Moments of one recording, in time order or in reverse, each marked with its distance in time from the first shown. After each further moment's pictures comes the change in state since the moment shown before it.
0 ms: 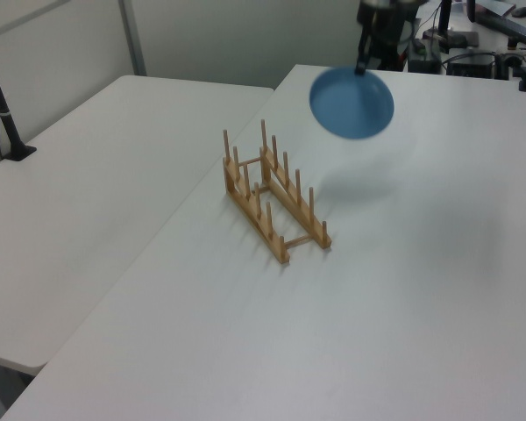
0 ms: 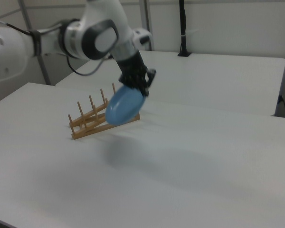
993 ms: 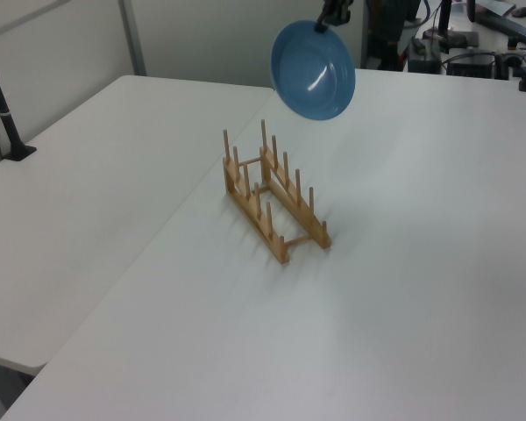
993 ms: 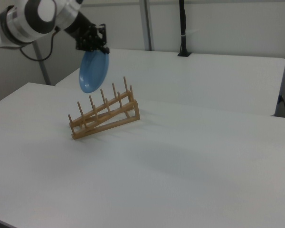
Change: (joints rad) arm 0.306 -0.136 -0.006 -0.041 -0.306 0.181 0.161
